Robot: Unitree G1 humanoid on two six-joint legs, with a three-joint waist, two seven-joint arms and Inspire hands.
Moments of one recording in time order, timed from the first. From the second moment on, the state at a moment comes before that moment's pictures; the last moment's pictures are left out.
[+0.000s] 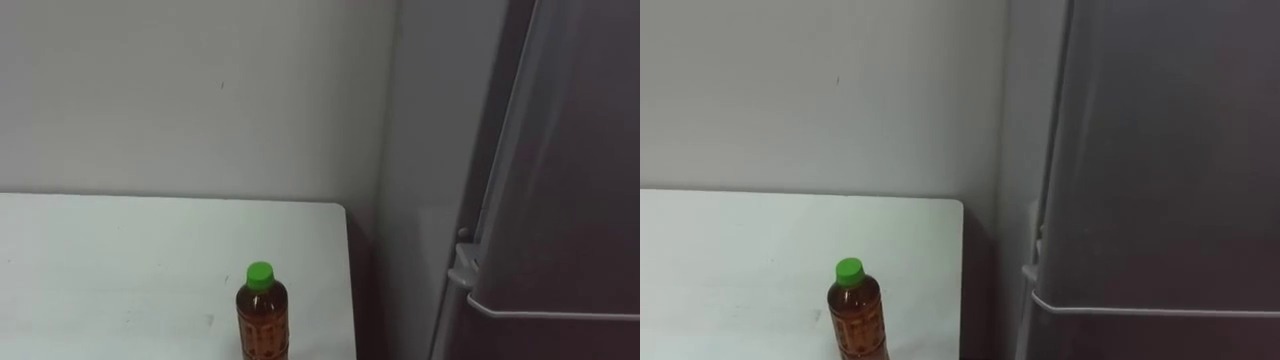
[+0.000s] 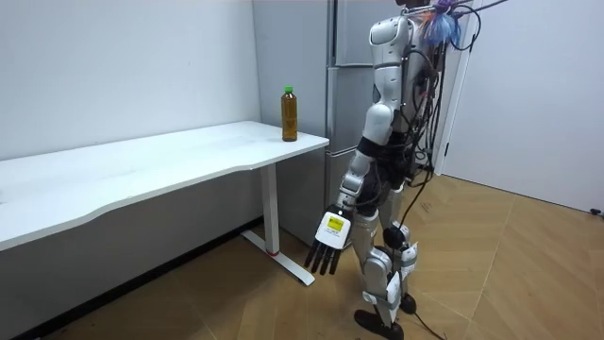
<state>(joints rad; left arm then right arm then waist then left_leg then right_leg) 0.21 0.14 0.23 1.03 -0.21 0.11 0.37 0.12 -0.18 -0.03 1.24 0.43 0.08 0.07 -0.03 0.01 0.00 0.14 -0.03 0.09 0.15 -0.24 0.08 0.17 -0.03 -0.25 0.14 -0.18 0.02</state>
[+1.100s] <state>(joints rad) 0.05 0.20 0.40 -0.45 -0.27 0.08 0.53 0.23 -0.17 -0.14 1.11 0.39 0.05 0.00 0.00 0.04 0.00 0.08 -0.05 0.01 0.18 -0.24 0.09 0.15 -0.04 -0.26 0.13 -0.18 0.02</state>
